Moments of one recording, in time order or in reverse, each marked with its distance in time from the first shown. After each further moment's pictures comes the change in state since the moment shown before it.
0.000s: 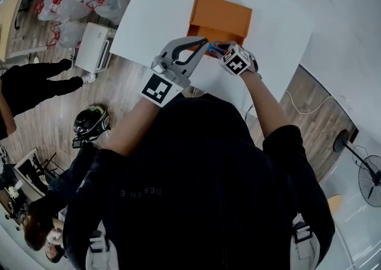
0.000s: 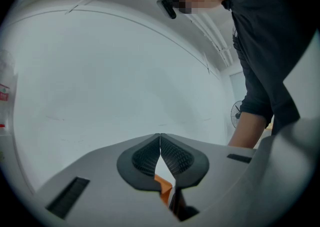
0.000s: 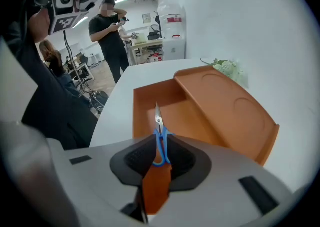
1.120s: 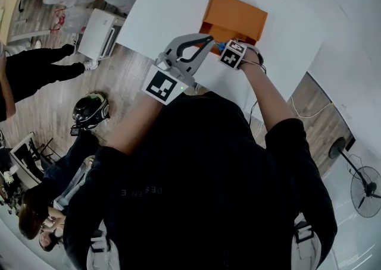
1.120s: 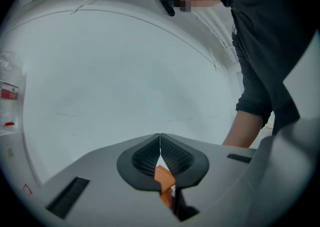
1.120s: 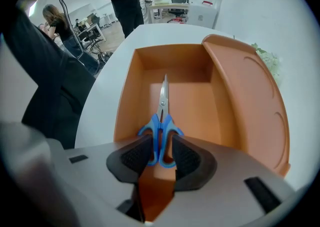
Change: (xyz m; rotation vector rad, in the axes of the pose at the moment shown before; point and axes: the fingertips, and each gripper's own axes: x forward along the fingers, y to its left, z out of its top) left arm -0.015 0.029 -0.015 -0.022 0.029 0.068; right arm 0.048 -0.001 -0.024 -0.253 0.378 0.052
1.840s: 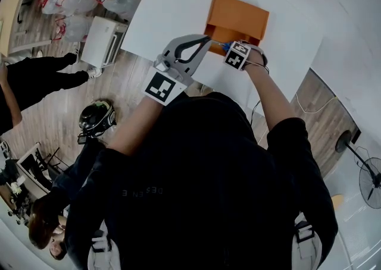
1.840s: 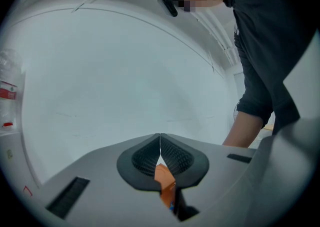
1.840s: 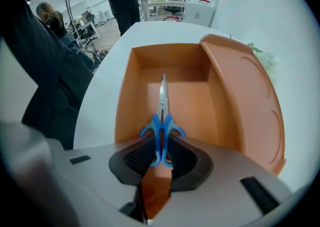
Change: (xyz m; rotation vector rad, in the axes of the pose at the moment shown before) left arm -0.020 0.017 0.003 -0.006 0.003 -0.033; right arm 0.000 -0.001 -0.001 0.027 0.029 -0.044
